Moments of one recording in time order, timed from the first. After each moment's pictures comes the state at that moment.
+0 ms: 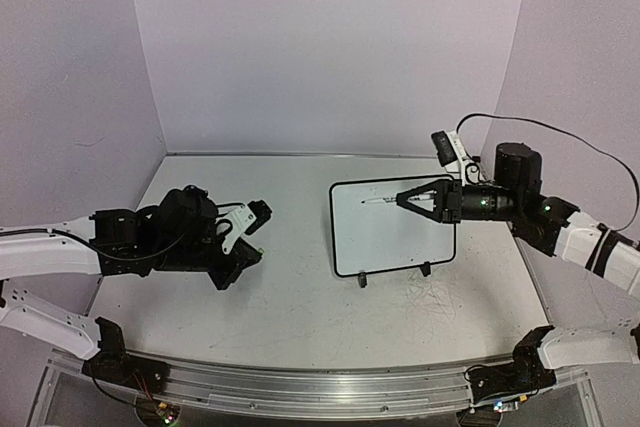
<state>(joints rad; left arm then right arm) -1.09 1.11 0.84 -0.43 -0.13 0.01 0.52 1.09 0.82 0.00 -0.77 0.53</state>
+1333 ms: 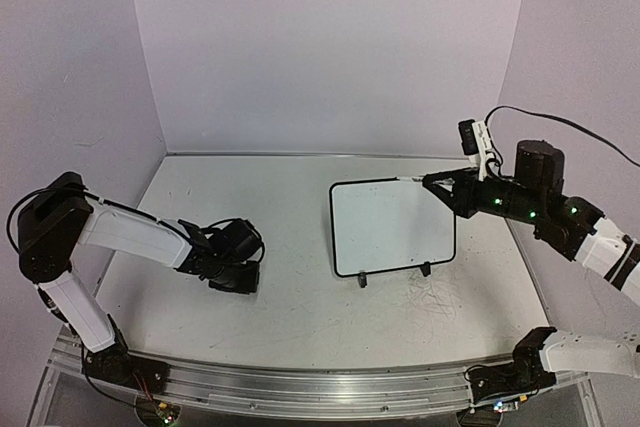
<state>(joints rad) -0.90 1.66 0.80 -0.28 -0.21 -0.74 0.53 0.94 0.86 -0.19 -0.34 0.25</state>
